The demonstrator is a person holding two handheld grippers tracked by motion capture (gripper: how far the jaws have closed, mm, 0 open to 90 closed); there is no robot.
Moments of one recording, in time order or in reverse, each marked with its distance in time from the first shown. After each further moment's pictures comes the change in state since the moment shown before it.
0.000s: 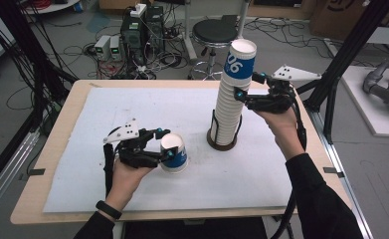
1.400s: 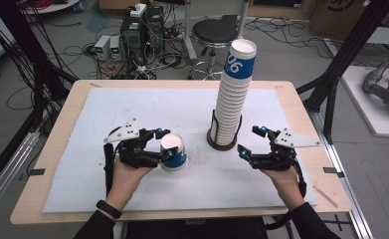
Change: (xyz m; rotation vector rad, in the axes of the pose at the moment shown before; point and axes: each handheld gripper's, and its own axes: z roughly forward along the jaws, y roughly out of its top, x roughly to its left) left arm 0.001 -0.002 0.000 0.008 0.009 0.017; right arm 0.046 -0.128 -0.047 0.008 0.051 0.009
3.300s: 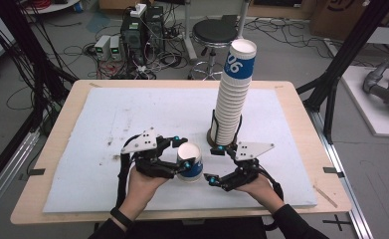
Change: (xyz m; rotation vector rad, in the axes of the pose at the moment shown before) left arm -0.033 -0.003 0.032 -0.024 -0.079 0.014; right arm 0.054 -0.014 0.060 0.133 0.423 -0.080
